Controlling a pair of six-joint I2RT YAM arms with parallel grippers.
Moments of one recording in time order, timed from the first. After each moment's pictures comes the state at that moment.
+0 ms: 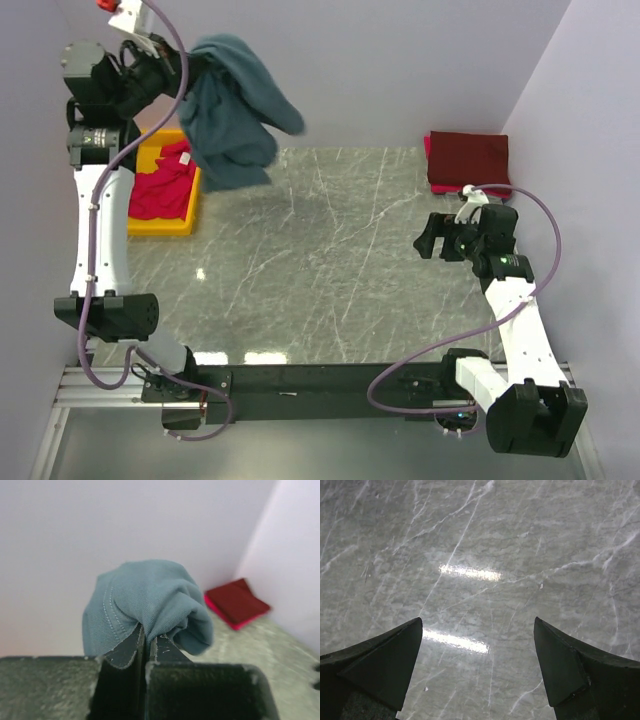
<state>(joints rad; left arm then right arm) 0.05 1.61 2.09 -0.31 0.63 -0.18 -0.10 0.96 0.81 -0.51 -0.38 0.07</state>
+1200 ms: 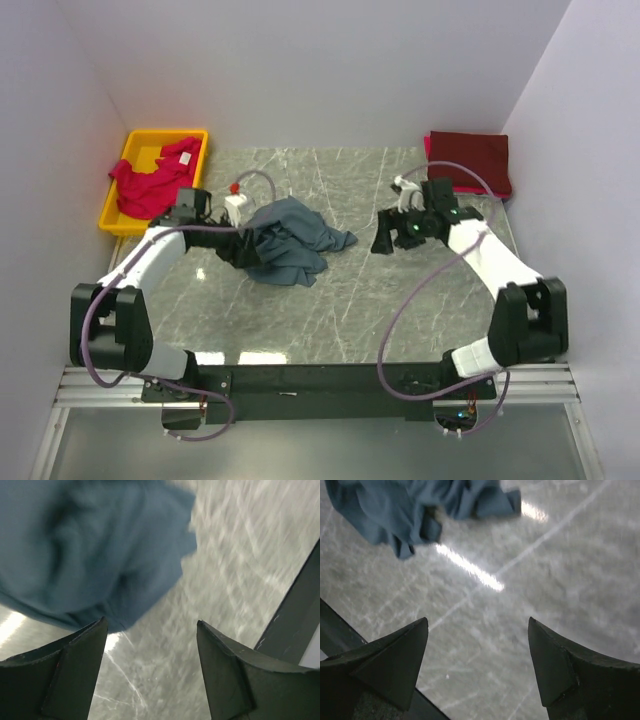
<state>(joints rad) -0.09 1.42 0.98 -0.58 0.79 0.34 0.17 1.41 1.01 -0.57 -0.52 -0.03</state>
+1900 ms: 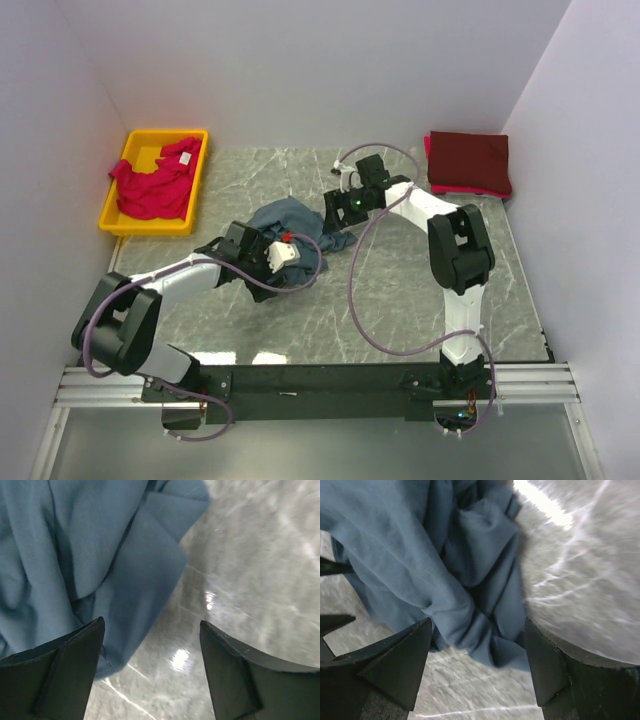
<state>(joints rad) -0.45 1.42 0.71 -0.26 0.40 0.60 0.37 2.05 1.54 -0.46 -0.55 0.01</state>
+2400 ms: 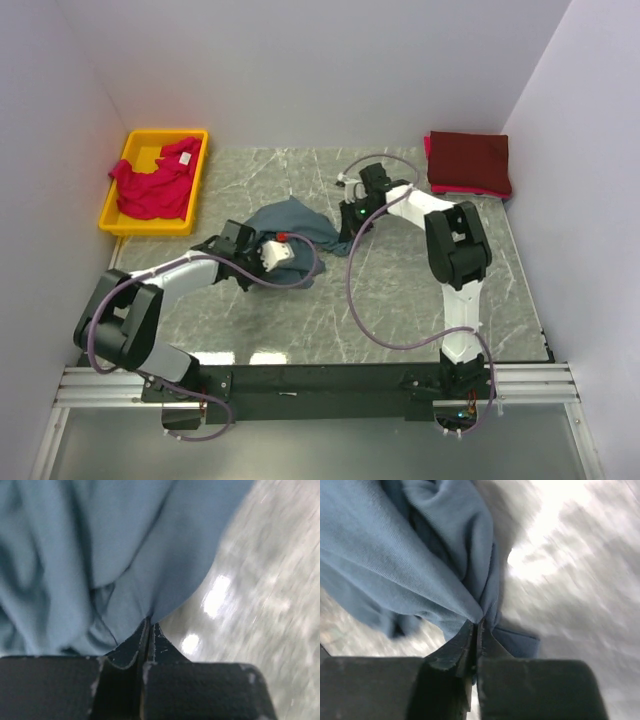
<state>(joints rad) -0.43 1.48 0.71 -0.26 0.30 0.67 0.37 2.12 1.53 -0.53 -0.54 -0.03</state>
